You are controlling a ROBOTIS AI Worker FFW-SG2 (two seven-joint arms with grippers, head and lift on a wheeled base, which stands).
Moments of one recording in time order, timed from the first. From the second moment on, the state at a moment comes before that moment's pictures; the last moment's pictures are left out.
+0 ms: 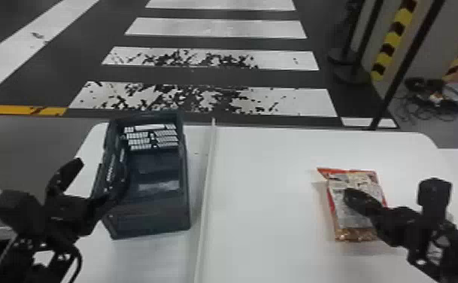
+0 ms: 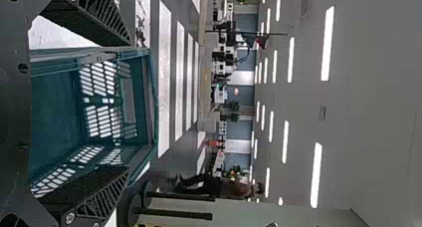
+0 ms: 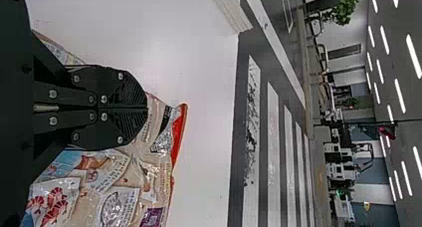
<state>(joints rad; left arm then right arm) 0.35 0.14 0.18 -1.79 0.21 -0.10 -0.28 0.06 -0.04 -0.36 -1.50 0.13 0.29 0.78</state>
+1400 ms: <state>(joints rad) 0.37 0.14 0.20 -1.80 0.23 -0.11 -0.28 0.13 0.00 -0.58 -1.71 -0.03 0.24 0.78</state>
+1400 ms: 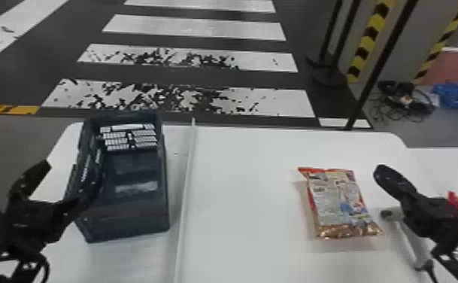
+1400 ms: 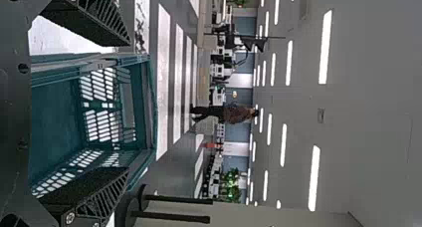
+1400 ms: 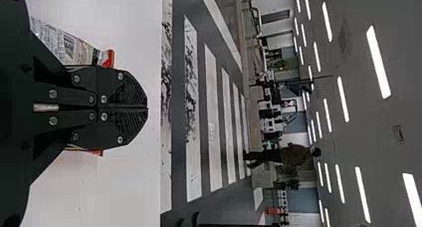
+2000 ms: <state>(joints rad) 0.38 0.14 0.20 -1.81 0.23 -0.12 -0.28 0.14 0.00 -0.63 -1.73 -0.04 0.23 0.79</state>
